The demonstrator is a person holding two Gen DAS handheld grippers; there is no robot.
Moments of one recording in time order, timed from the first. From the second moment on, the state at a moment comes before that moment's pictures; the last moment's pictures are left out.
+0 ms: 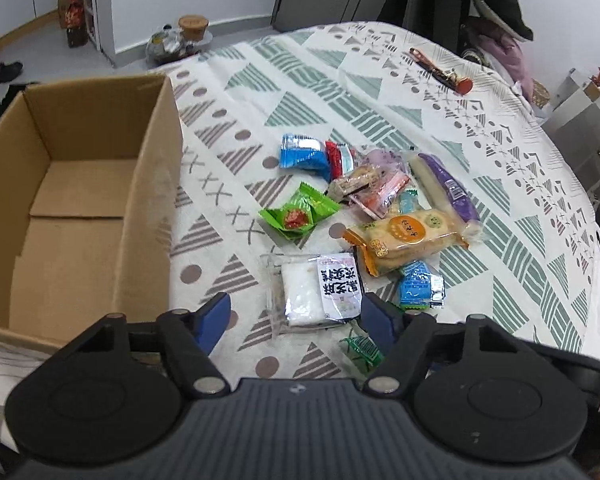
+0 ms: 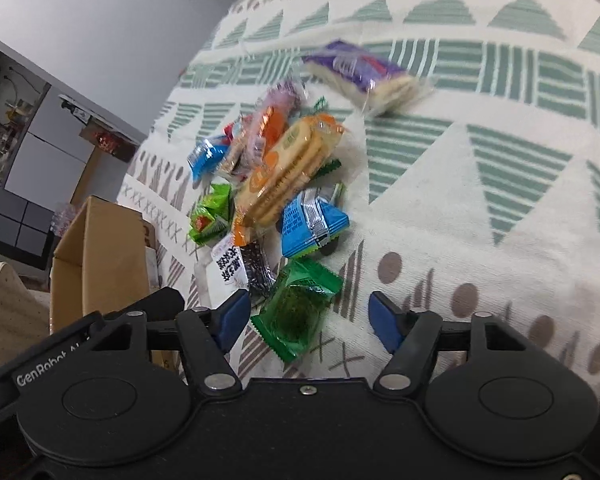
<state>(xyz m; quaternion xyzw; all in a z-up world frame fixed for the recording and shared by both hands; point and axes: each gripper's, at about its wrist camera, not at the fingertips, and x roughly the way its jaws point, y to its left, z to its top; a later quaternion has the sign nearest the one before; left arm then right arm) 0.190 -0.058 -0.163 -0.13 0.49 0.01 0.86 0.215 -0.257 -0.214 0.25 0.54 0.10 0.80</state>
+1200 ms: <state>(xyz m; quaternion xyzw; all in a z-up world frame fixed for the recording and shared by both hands) 0.216 -0.083 -0.209 -0.12 0.50 0.05 0.86 0.226 -0.278 -0.219 0.28 0.52 0.09 0.80</state>
